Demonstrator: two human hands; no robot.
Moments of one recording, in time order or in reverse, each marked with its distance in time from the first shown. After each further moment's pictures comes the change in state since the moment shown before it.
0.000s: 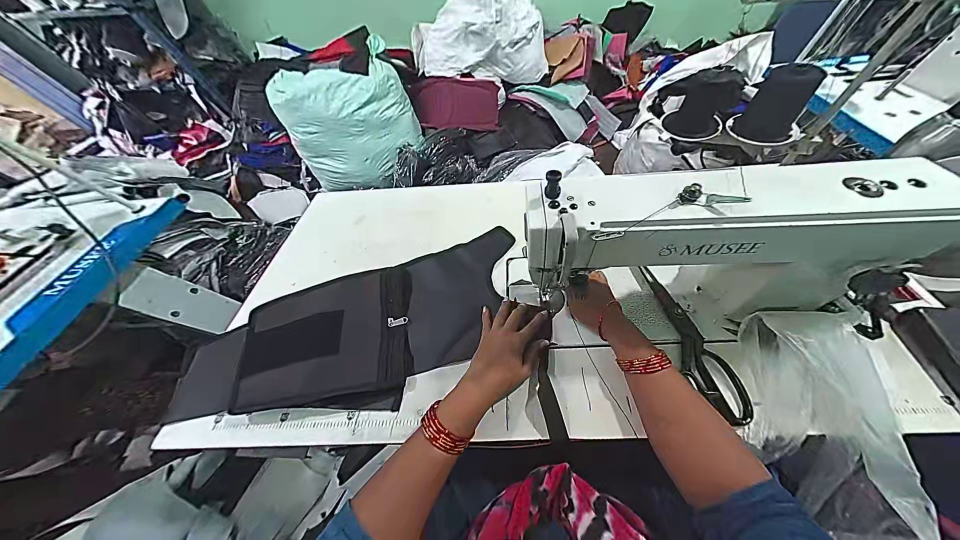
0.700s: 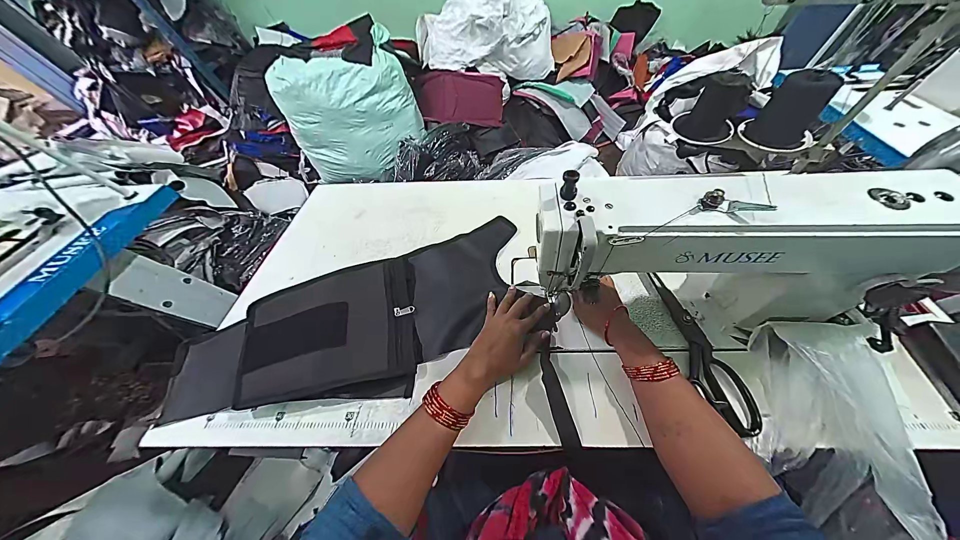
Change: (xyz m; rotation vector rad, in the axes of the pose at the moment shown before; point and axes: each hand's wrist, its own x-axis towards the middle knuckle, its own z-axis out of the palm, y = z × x) left_hand 0.021 -0.025 0.001 -0.010 0.083 0.153; right_hand 0.000 0.000 0.000 0.074 0.039 0.037
